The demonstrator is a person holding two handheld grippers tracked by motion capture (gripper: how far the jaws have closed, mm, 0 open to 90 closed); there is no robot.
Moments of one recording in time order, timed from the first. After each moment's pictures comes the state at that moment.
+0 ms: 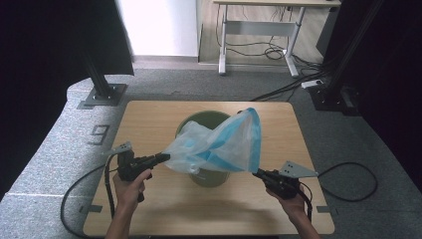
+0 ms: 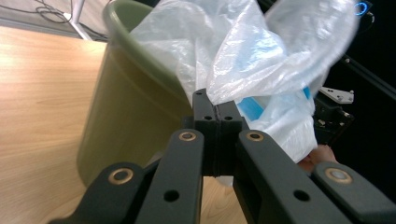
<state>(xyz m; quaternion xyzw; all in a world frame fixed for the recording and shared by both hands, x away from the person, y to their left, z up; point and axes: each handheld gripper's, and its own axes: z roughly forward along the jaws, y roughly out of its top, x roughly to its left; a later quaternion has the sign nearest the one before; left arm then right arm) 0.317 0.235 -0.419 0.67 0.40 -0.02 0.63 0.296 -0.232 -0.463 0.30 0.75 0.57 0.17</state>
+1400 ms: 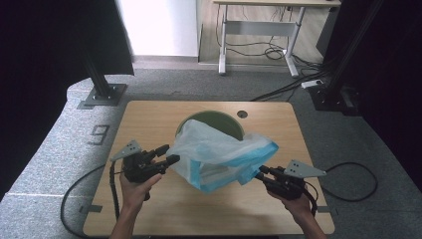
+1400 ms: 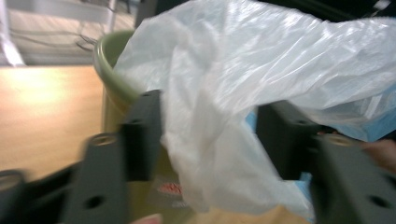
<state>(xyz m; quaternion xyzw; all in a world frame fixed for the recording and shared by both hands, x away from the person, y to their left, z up) 0.298 0.198 -0.387 0.70 0.38 0.10 0.60 0.286 -0.233 -0.432 0.29 0.74 0.59 0.16</state>
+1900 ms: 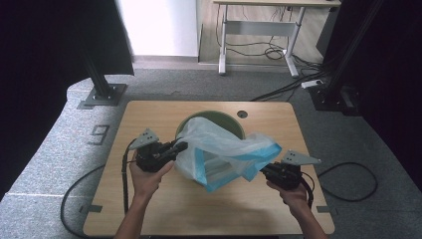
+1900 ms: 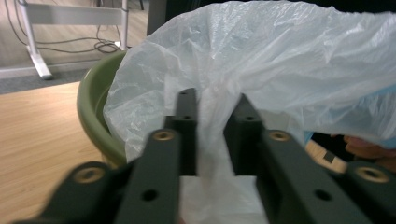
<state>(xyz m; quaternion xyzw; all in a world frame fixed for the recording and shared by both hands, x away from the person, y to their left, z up) 0.320 0.165 -0.366 0.72 0.38 0.13 0.57 0.309 -0.233 -0.433 0.33 0.74 0.57 0.14</state>
